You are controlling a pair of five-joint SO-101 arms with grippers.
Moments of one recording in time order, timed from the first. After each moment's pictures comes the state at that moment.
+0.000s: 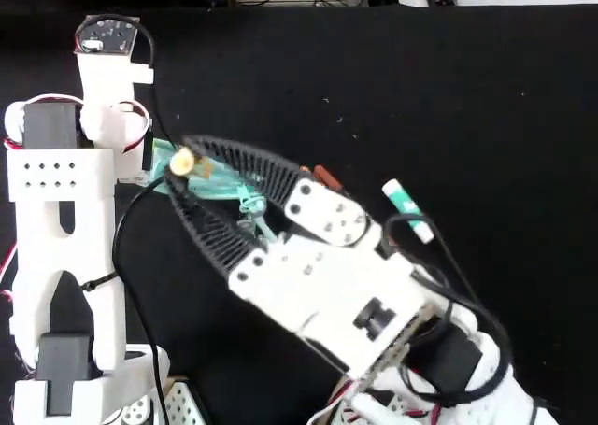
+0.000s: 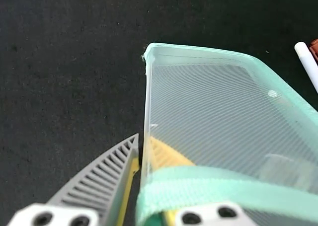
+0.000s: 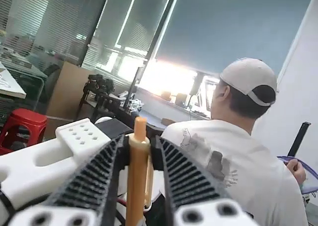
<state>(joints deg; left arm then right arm) -5.5 -11.1 -9.7 100.4 -4.8 -54.0 -64.4 33.6 21.6 21.2</state>
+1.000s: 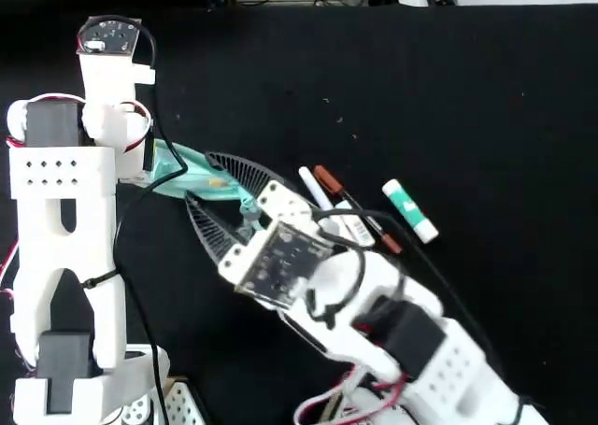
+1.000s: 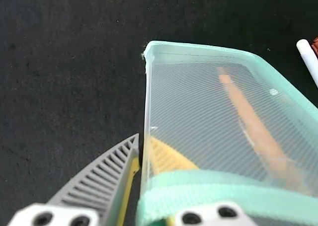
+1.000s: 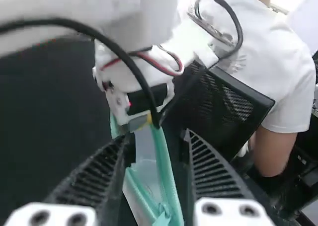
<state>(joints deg) -5.5 -10.9 -9.4 100.4 -4.8 -49.1 -64.8 43.7 38.4 21.6</state>
